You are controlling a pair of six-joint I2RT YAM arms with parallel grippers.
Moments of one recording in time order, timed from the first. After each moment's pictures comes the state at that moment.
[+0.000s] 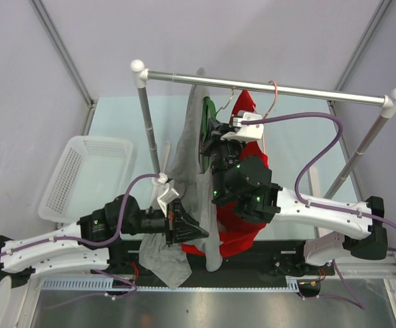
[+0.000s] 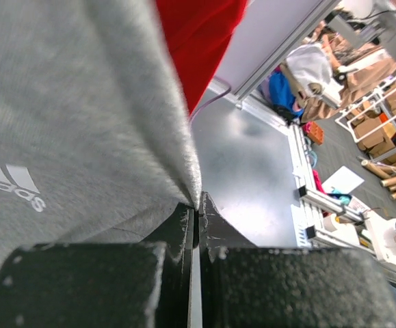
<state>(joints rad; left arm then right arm) -1.28 0.62 0.66 -0.09 0.26 -0.57 1.35 1.38 1.42 0.48 1.27 -0.07</state>
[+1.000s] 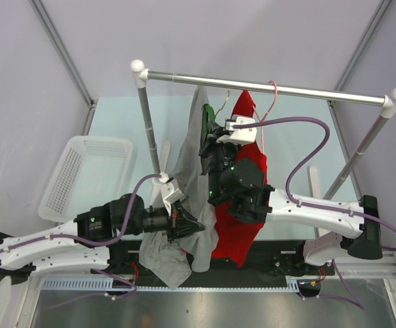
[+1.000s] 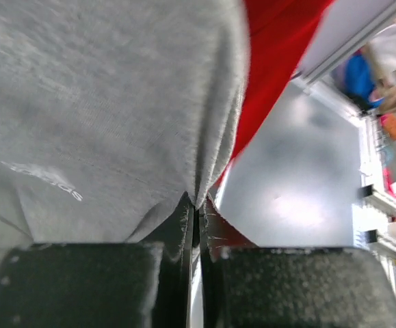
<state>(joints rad) -1.31 0.65 0.78 -0.31 0.08 -0.46 1.32 1.41 1.34 0.61 1.28 -0.15</state>
